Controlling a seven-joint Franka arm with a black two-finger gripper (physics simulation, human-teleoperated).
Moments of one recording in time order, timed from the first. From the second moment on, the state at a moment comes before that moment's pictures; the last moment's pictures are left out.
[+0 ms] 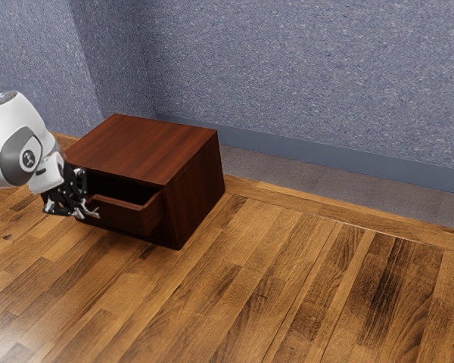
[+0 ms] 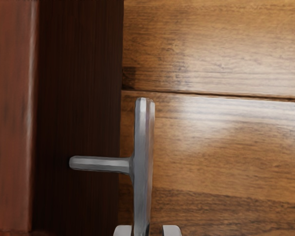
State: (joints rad) arm 0.36 -0.16 -0.03 -2.41 -0.13 2.44 1.91
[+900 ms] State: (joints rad) arm 0.35 -0.32 0.01 -2.55 -0.13 2.36 1.92
